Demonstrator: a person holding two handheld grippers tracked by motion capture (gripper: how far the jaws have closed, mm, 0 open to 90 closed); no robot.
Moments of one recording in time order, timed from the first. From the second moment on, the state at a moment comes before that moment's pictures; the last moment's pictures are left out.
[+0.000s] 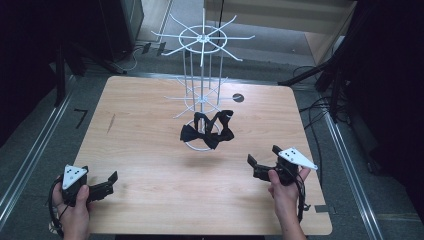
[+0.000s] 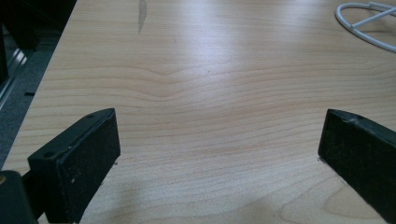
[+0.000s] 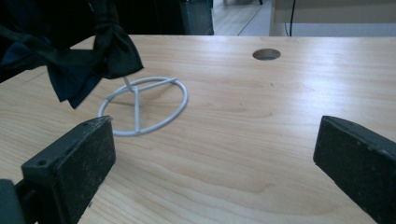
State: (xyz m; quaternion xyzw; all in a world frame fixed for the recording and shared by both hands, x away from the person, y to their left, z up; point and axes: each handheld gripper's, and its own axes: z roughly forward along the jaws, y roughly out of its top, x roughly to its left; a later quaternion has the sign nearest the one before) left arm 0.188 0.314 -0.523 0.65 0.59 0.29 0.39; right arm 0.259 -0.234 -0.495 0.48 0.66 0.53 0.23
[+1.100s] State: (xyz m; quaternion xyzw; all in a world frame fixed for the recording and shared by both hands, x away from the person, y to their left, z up) left arm 0.188 0.314 -0.523 0.65 0.59 0.29 0.39; right arm 0.223 -0.309 -0.520 0.52 0.65 0.50 0.24
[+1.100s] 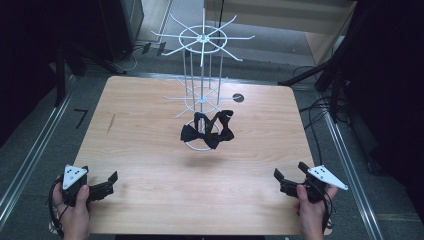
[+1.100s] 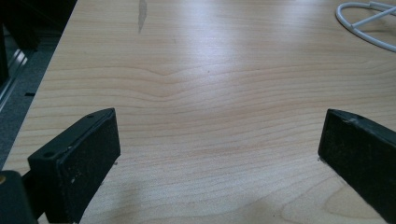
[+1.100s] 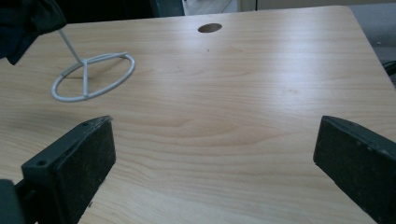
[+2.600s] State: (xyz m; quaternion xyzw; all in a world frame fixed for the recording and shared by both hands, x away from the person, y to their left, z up) left arm 0.187 0.317 -0.524 0.64 0.59 0.28 0.40; right arm 0.185 -0.380 -0.553 0.59 0.62 0.47 0.22
